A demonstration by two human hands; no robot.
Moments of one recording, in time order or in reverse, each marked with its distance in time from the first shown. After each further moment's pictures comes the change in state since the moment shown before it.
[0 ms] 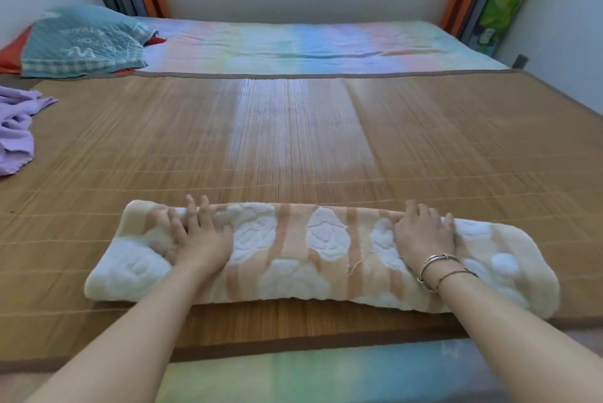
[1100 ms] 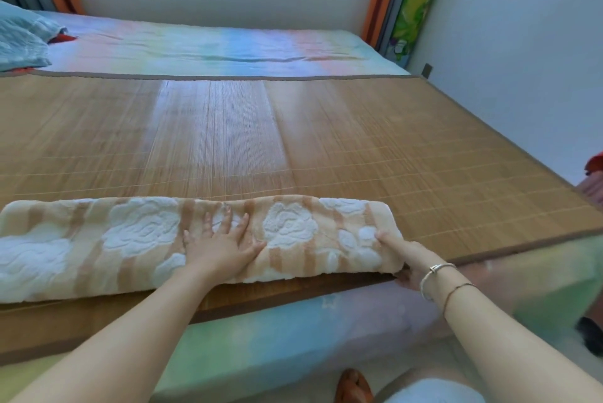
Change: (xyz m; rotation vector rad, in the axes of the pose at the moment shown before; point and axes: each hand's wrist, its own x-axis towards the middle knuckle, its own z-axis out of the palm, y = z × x) left_hand -0.108 0.129 0.054 0.275 -0.236 0.460; right_hand -0.077 0.169 -0.027 1.312 -0.494 0.643
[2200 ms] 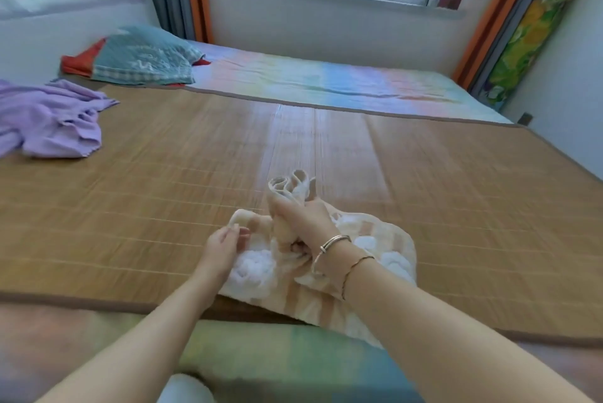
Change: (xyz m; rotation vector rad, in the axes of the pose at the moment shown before) left_hand -0.073 -0.174 -0.035 -1.317 0.397 -0.257; right_hand -0.145 -0.086 0.325 -0.277 -0.338 -0.422
